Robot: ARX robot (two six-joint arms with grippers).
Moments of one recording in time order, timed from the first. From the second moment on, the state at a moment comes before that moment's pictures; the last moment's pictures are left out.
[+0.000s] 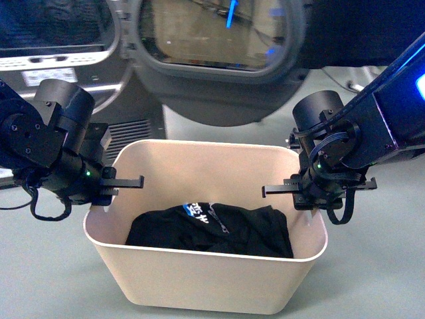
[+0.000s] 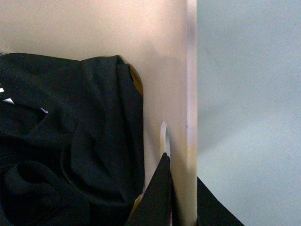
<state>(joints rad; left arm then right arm) -0.10 2.27 1.27 0.12 -0.11 -0.06 0.24 2.39 1.47 -0.07 0.23 0.19</state>
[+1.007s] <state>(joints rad) -0.09 2.27 1.27 0.12 -0.12 -0.06 0.26 2.39 1.46 -0.07 0.22 0.19</state>
